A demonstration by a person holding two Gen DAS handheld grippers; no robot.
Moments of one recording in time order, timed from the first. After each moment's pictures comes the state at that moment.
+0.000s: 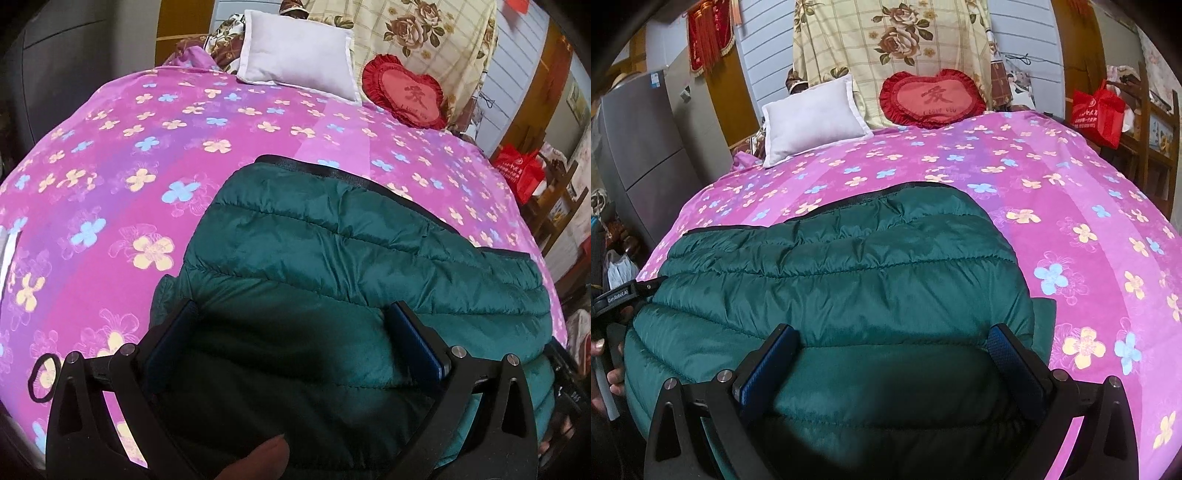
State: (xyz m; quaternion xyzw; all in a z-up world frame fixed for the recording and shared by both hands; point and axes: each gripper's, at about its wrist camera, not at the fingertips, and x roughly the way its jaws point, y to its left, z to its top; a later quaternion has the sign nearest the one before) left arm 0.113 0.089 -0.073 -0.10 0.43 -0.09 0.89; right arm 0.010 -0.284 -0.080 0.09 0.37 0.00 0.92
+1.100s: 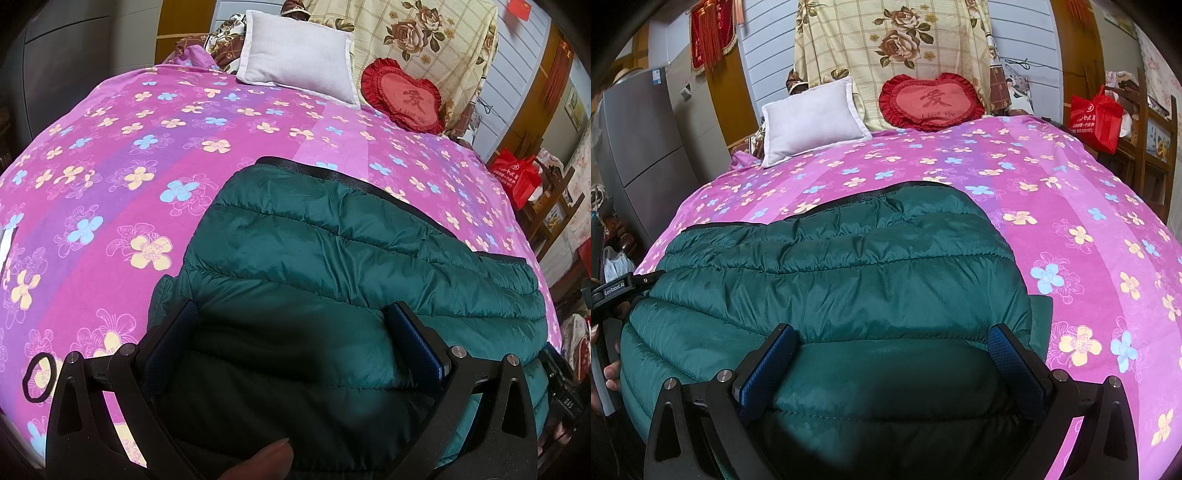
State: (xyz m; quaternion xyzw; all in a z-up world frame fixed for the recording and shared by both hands) left arm 0.115 0.094 -0.075 -0.10 0.43 -0.09 0.89; right arm 0.006 -0.283 -0.080 0.08 0.37 0.00 0.93
